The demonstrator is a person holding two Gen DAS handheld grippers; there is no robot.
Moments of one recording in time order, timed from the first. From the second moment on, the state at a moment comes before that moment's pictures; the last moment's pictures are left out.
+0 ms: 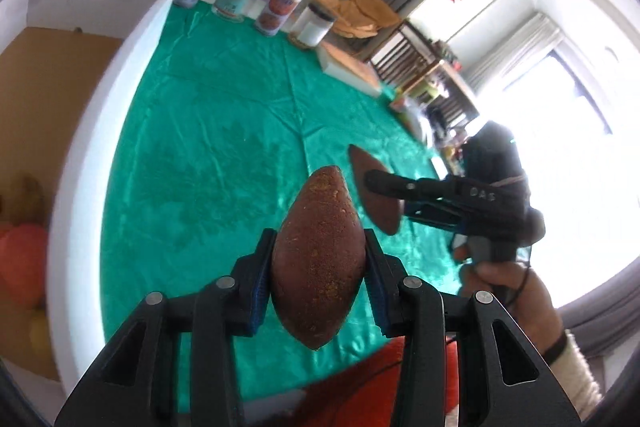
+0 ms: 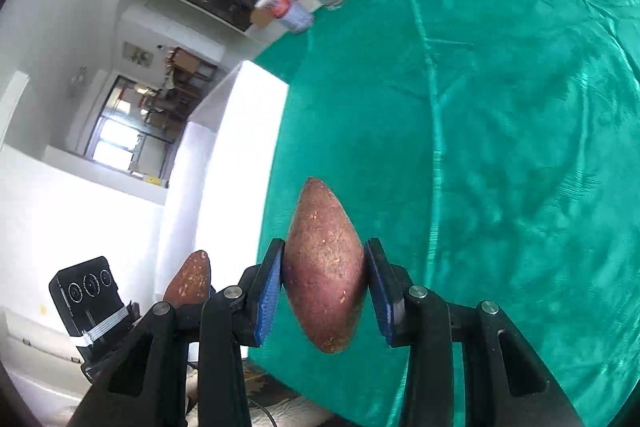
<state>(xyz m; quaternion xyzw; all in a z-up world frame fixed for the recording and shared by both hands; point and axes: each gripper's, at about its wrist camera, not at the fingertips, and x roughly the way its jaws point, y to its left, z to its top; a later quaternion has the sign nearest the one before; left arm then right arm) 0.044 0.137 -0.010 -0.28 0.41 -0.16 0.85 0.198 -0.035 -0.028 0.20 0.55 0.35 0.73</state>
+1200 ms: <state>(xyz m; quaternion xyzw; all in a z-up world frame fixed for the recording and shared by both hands) -0.058 0.271 0.039 -0.02 0.33 0.30 0.90 0.062 0.222 0.049 -0.09 0.49 0.35 0.79</state>
